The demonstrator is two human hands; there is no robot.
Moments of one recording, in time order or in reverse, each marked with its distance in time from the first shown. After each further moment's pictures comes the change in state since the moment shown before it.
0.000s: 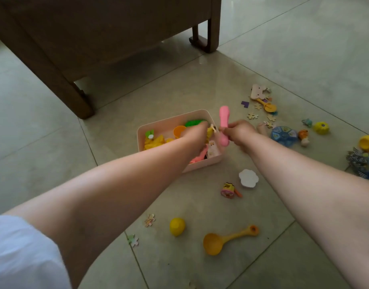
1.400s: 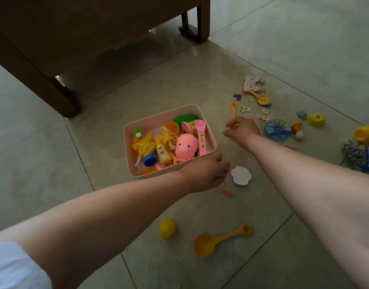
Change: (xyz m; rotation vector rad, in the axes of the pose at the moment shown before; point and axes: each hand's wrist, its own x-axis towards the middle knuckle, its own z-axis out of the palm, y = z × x) left_hand 0.005 -0.080 0.024 1.114 -0.473 1.194; right_hand 0.038 0.047 -0.014 -0.184 0.114 -0.172
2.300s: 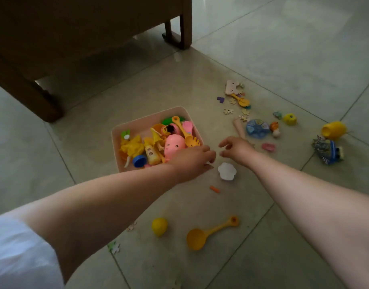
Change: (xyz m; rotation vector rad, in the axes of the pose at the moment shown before) left_hand 0.002 -0.003 -0.021 0.105 0.008 -0.052; right_hand -0.056 0.026 -0.013 -0.183 -0.159 0.015
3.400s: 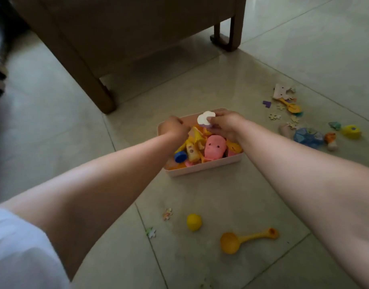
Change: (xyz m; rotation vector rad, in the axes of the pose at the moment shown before) left_hand -0.047 -0.096 -0.059 -0.624 0.526 -1.173; right_hand 0.032 -0.158 0.029 0.897 -0.275 0.000
